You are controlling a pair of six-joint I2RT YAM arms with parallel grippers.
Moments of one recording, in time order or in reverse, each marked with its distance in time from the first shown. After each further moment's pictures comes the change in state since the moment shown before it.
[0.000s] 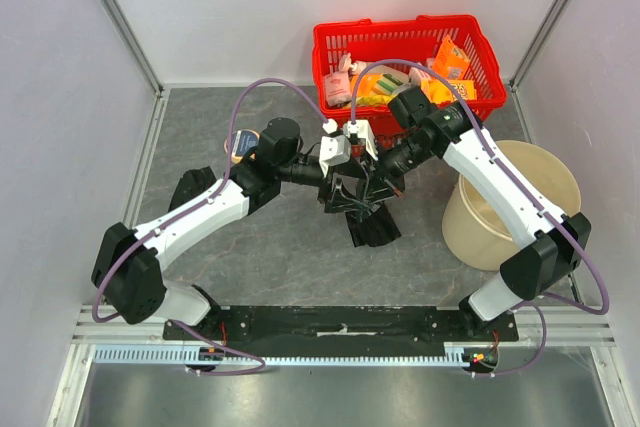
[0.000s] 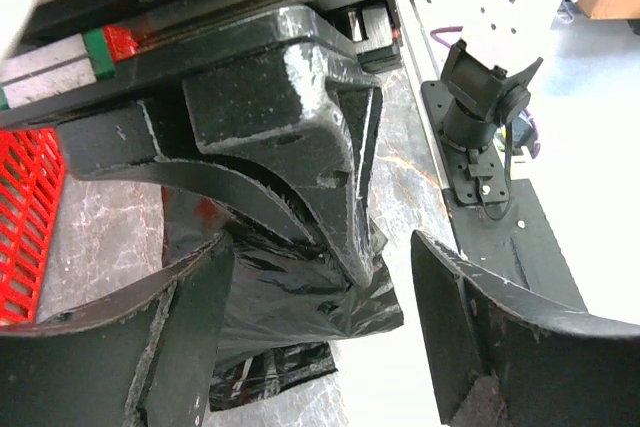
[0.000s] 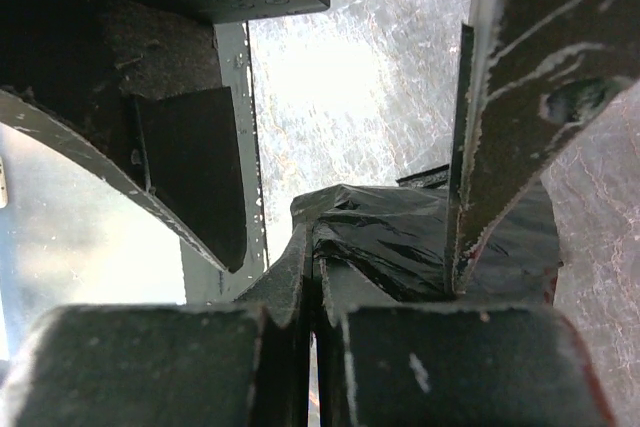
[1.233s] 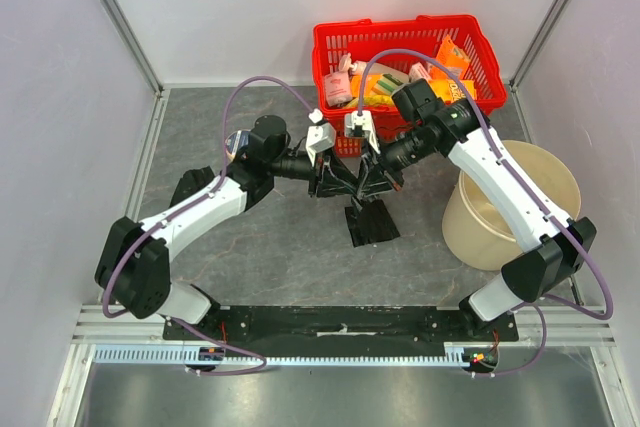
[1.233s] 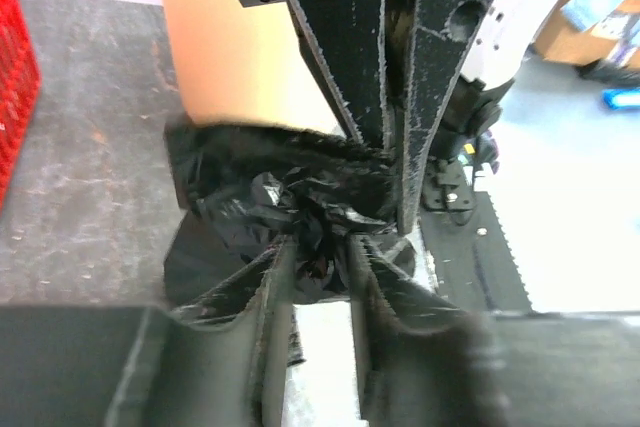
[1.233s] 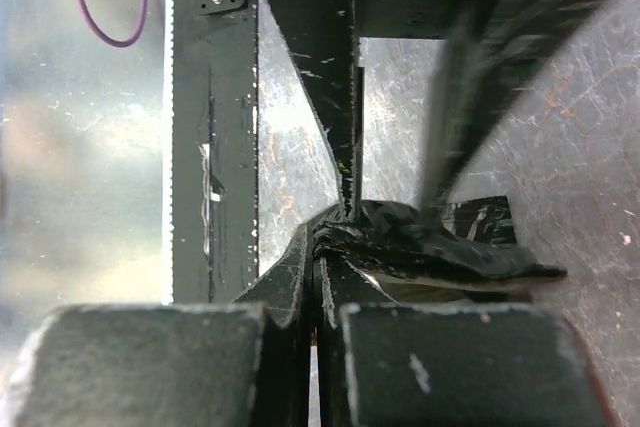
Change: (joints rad) left arm 0.109 0.027 -0.067 0.170 0.106 -0.199; right arm 0.000 -0.013 0.045 0.037 -0.088 -0.018
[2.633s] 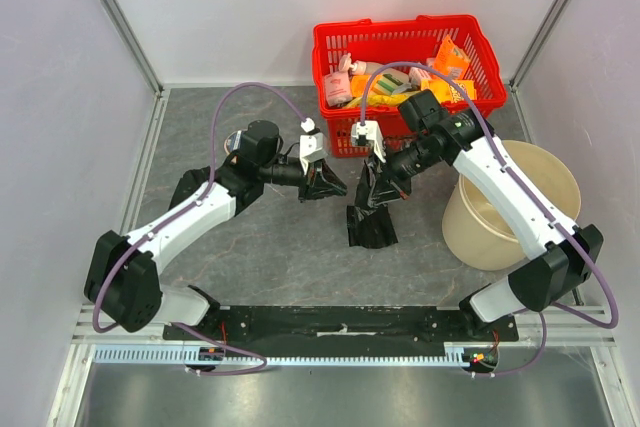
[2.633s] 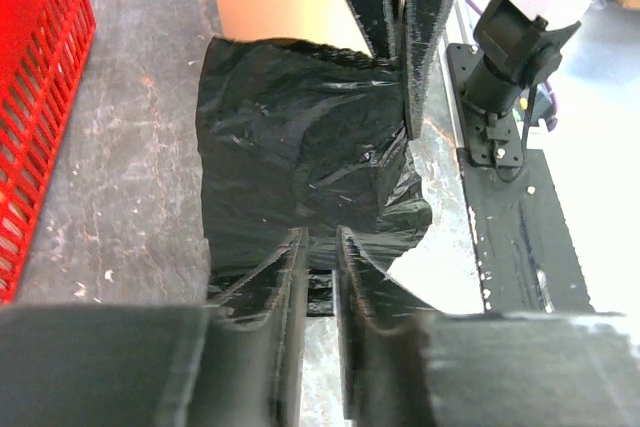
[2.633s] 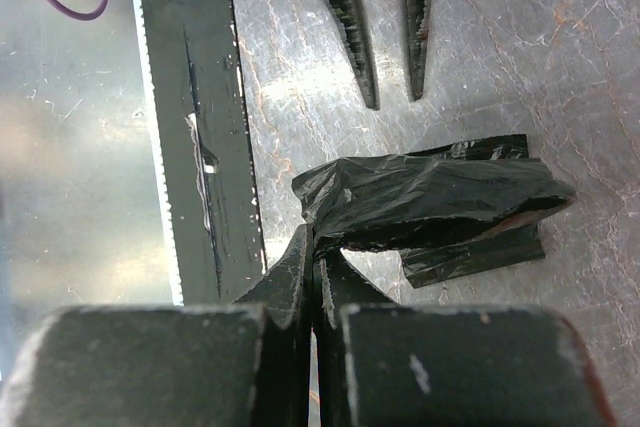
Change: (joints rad) left arm 0.027 -0.085 -0.041 -0.200 -0.090 0.200; right arm -0.021 -0.058 -0.113 0.007 0.103 0.047
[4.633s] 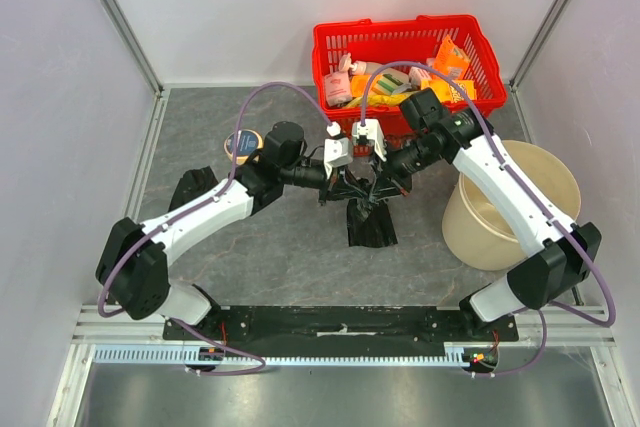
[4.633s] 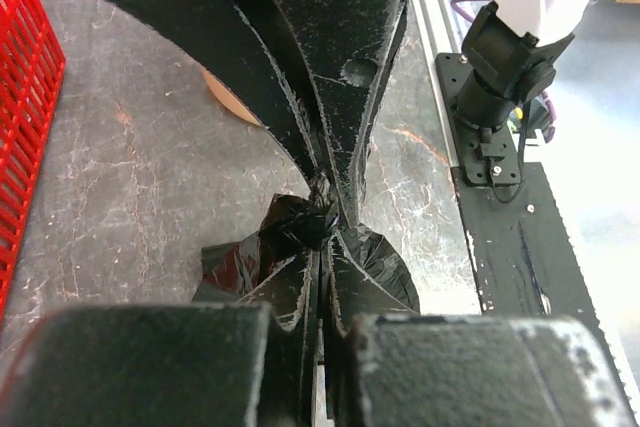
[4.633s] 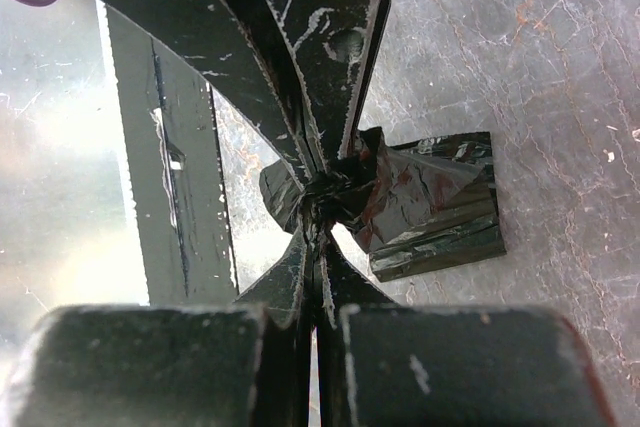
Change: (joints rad) left arm -0.116 0.088 0.081 0.031 -0.054 -0.017; right arm -0.016 0.011 -0.001 0.012 0.024 -0.053
